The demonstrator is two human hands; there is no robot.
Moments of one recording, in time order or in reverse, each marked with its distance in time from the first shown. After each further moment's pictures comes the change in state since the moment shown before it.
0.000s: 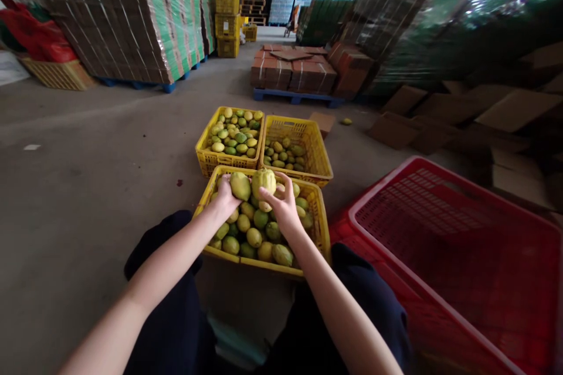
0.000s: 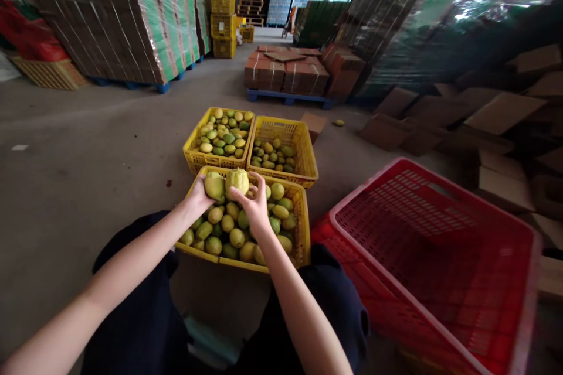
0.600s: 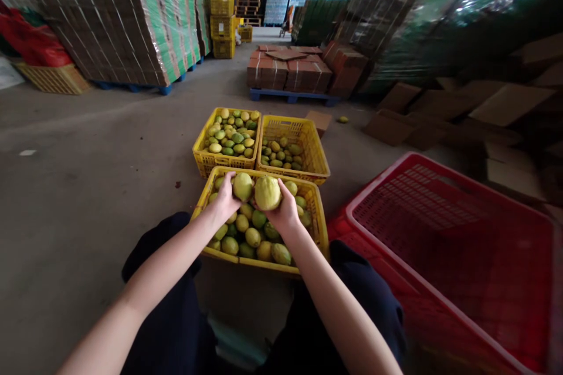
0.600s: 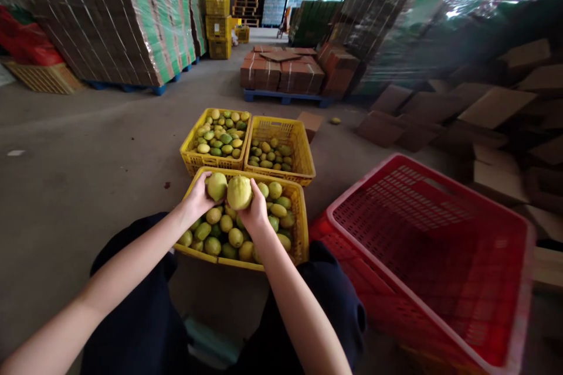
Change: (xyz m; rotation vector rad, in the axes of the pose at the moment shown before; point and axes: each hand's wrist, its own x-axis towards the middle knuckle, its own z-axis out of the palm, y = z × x) left_hand -0.007 -0.006 -0.004 0.185 -0.036 -0.069; right_hand 0.011 -0.006 0.002 0.559 0.018 0.457
